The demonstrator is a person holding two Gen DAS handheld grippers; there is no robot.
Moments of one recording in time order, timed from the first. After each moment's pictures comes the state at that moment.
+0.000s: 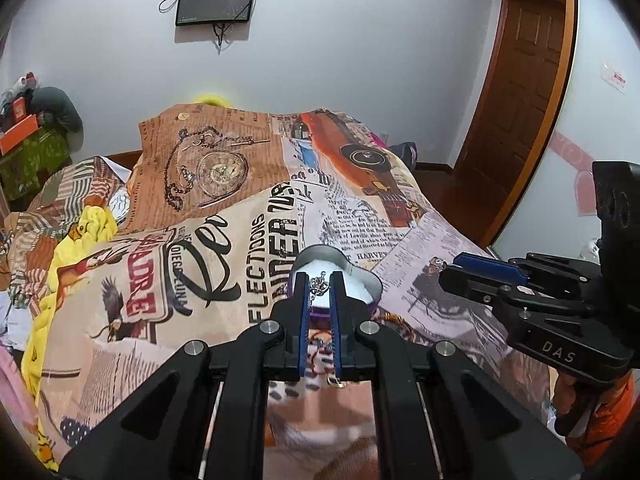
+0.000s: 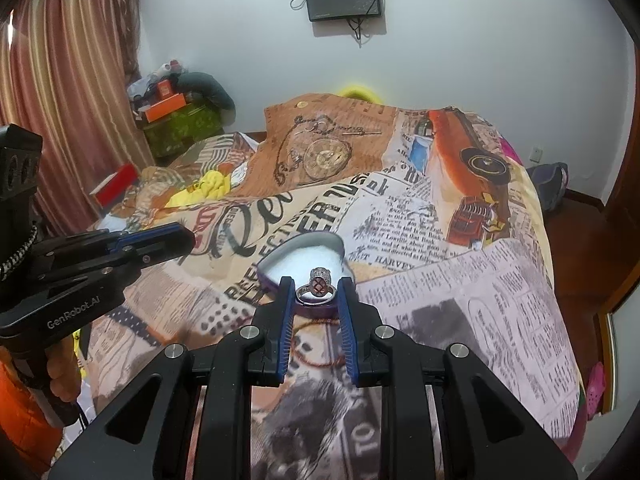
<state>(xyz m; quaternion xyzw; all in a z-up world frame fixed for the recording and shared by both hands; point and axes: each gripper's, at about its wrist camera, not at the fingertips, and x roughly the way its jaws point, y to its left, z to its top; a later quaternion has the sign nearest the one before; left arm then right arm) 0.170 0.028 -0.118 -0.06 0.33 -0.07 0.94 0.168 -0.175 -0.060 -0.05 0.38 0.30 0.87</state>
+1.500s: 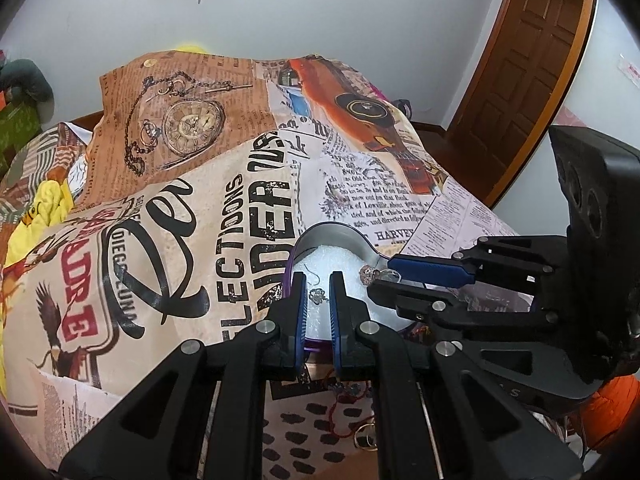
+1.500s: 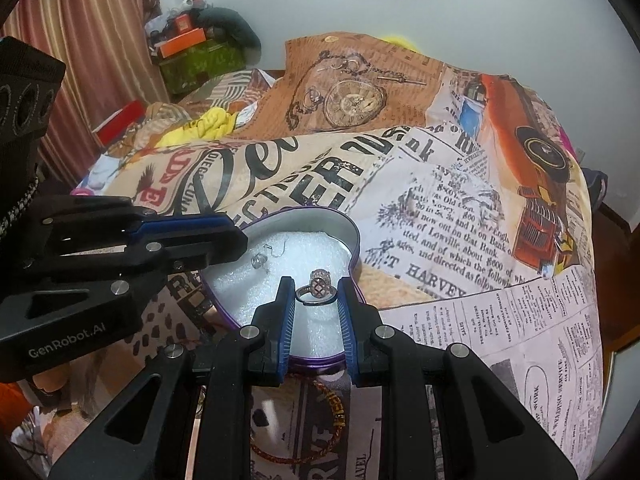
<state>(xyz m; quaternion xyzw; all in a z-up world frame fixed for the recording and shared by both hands) 0.251 0.029 -0.182 -0.07 0.41 -0.11 0.90 0.232 -0.130 -0.126 -0.13 0.45 0.35 0.81</state>
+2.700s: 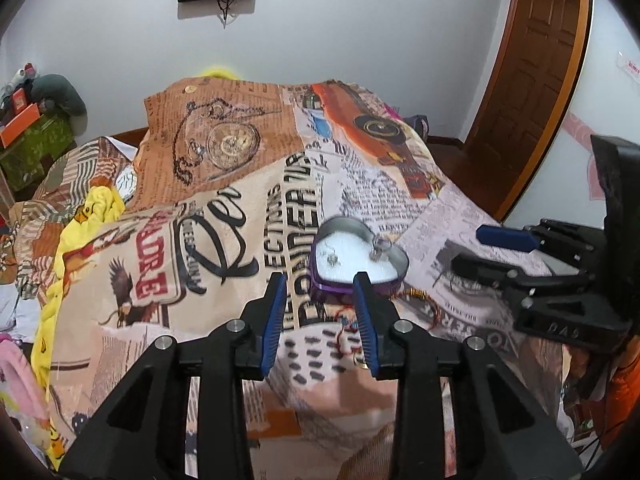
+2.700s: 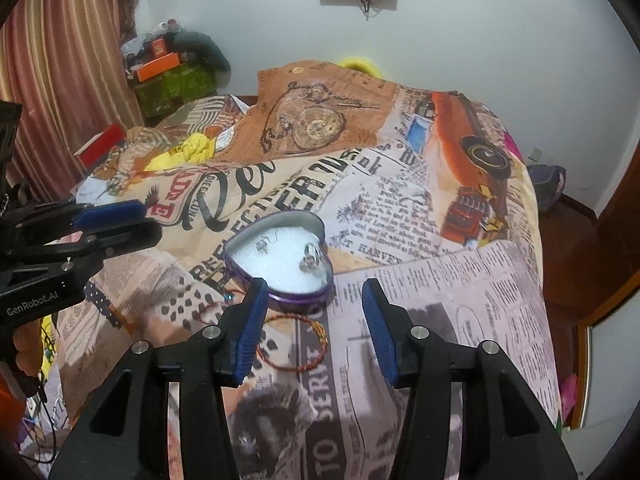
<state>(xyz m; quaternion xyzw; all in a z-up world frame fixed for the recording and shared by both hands) 0.176 0.039 -0.136 -0.05 0.39 -0.06 0.92 0.186 -0.170 -0.073 -0.11 0.43 0.29 0.85</state>
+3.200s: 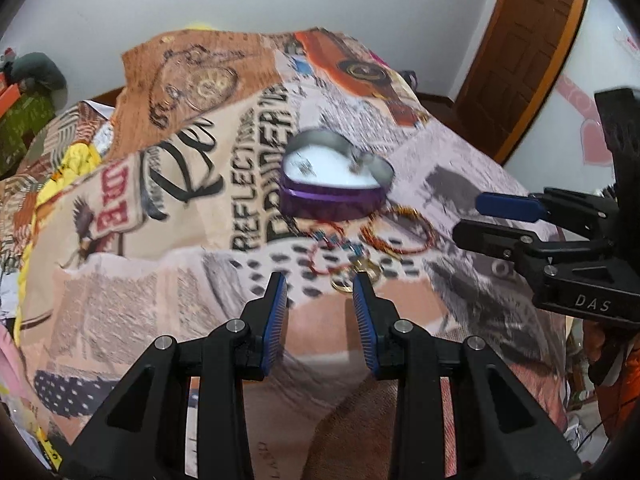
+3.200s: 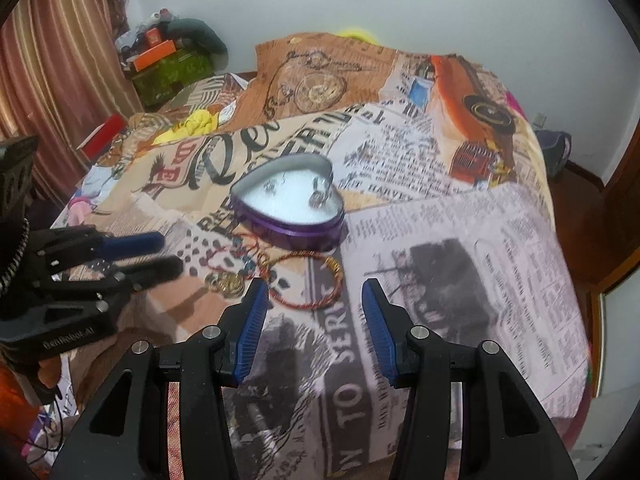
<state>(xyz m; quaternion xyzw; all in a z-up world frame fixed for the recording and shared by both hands) 0.158 0.014 -0.188 -0.04 0.46 -0.09 0.88 0.161 -0.179 -0.100 -0.09 0.48 0.29 0.83</state>
